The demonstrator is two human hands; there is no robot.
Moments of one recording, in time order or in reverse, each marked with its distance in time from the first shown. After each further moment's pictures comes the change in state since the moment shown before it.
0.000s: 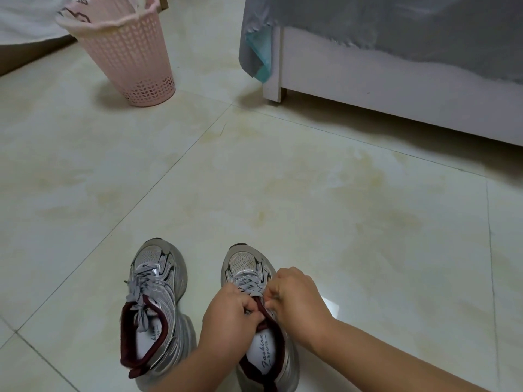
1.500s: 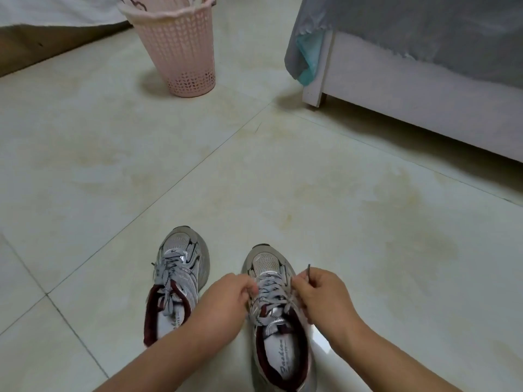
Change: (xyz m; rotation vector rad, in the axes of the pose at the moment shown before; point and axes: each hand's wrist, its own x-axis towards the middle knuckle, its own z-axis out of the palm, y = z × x) left_hand 0.004 -0.021 -0.051 -0.023 -0.048 0.050; right_hand 0.010 -0.015 -0.005 0.660 0.122 0.361
